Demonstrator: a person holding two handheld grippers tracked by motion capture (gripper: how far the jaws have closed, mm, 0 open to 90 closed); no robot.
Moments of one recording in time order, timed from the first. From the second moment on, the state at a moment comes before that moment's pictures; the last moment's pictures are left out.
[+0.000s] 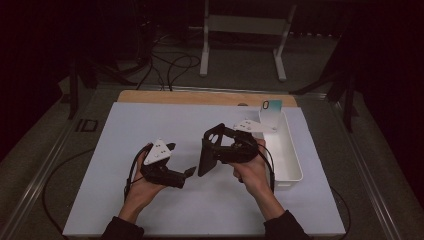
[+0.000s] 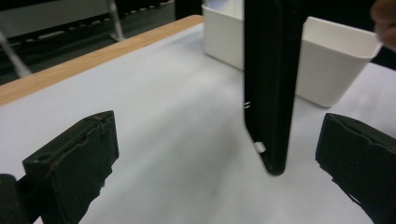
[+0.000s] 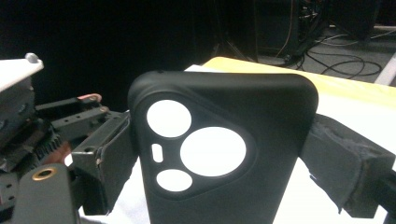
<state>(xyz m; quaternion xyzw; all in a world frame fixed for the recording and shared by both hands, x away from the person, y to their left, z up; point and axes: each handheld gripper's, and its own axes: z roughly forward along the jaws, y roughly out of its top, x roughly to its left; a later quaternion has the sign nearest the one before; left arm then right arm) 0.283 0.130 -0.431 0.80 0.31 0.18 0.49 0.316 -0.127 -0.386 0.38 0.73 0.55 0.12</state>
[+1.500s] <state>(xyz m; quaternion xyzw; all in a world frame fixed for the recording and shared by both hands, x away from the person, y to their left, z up) 0.248 0.235 -0.482 0.74 0.41 0.25 0.47 0.337 -0.145 -0.376 0.39 0.73 0.53 0.16</state>
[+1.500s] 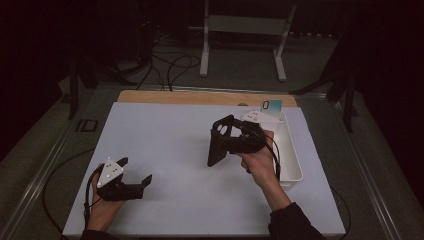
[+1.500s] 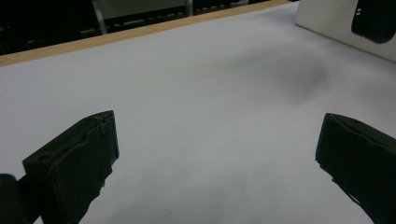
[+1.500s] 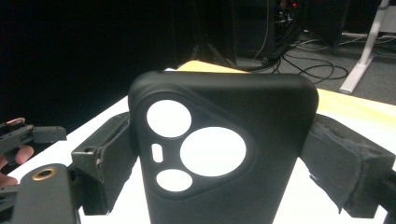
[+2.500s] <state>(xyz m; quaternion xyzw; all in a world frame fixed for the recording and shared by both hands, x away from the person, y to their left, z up) 0.247 0.234 -0.485 0.75 0.41 0.26 0.45 0.373 -0.177 -0.354 0.42 0.72 0.52 0.22</state>
